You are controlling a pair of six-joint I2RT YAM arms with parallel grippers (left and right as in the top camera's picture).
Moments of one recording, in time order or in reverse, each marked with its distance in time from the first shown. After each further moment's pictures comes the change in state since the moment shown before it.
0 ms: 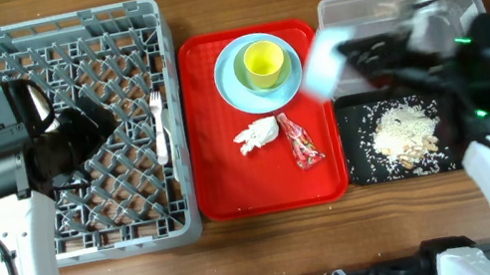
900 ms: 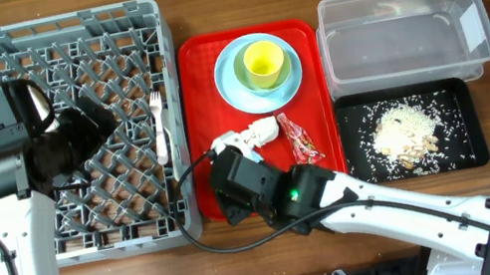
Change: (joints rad) left arm 0.000 0.000 0.000 0.000 0.000 0.000; right arm 1.084 0.348 0.167 -0.399 1.042 -0.487
